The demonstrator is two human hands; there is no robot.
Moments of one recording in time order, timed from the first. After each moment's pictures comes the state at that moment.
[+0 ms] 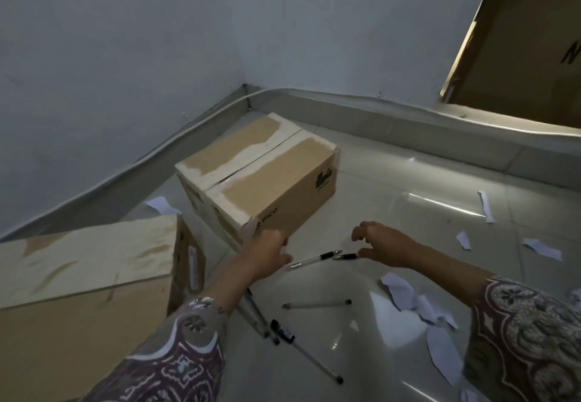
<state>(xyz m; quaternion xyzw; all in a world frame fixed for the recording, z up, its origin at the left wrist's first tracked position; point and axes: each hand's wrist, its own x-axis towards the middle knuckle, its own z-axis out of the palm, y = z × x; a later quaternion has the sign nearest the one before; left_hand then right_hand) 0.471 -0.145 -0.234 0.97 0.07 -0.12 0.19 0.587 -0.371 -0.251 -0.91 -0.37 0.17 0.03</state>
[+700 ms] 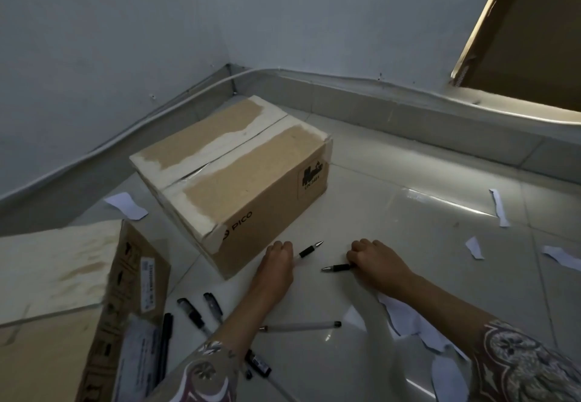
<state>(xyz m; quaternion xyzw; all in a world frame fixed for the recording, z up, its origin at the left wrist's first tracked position) 0.526 -0.184 -0.347 0.96 0.12 -0.04 0.23 0.612 -0.379 -0.332 -0.89 -0.43 0.06 -0.09</state>
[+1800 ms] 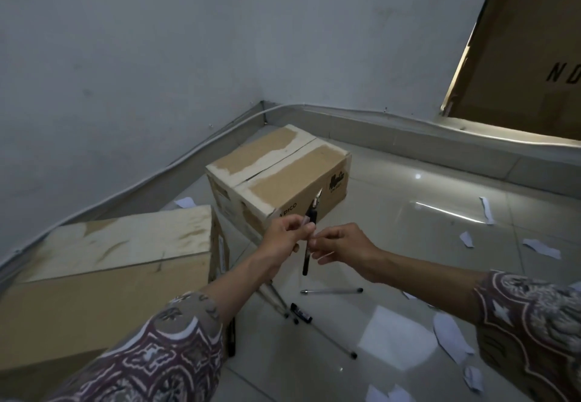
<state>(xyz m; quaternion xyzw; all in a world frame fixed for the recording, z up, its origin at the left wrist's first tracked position) 0.413 -0.170 -0.186 0.72 0.15 0.03 0.67 0.473 -0.304 -0.199 -0.74 -0.16 0.31 0.58</state>
